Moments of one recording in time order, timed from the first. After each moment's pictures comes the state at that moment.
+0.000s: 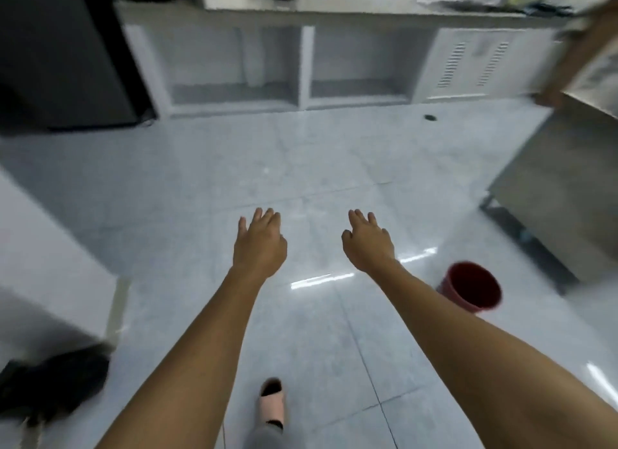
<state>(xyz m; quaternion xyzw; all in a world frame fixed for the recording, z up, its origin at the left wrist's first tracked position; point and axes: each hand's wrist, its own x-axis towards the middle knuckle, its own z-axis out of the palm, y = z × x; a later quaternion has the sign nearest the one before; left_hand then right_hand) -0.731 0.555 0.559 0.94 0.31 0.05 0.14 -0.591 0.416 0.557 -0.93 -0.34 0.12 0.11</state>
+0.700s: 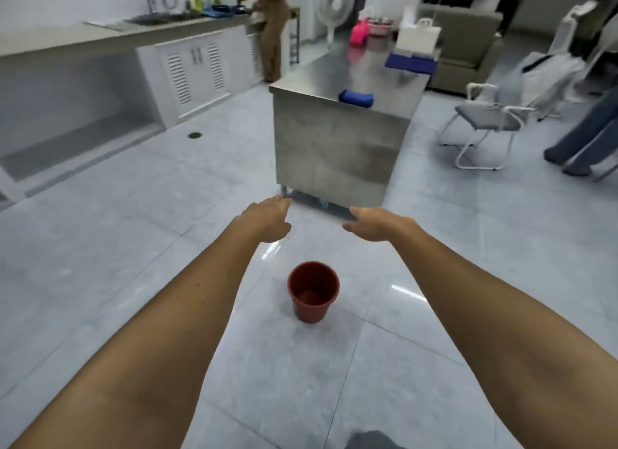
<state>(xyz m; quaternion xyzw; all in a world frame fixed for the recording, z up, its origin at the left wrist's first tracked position) -0.233 0.292 0.639 0.97 -0.17 -0.15 0.06 -0.258 0.071 0.641 -0.97 0.04 0.21 0.09</state>
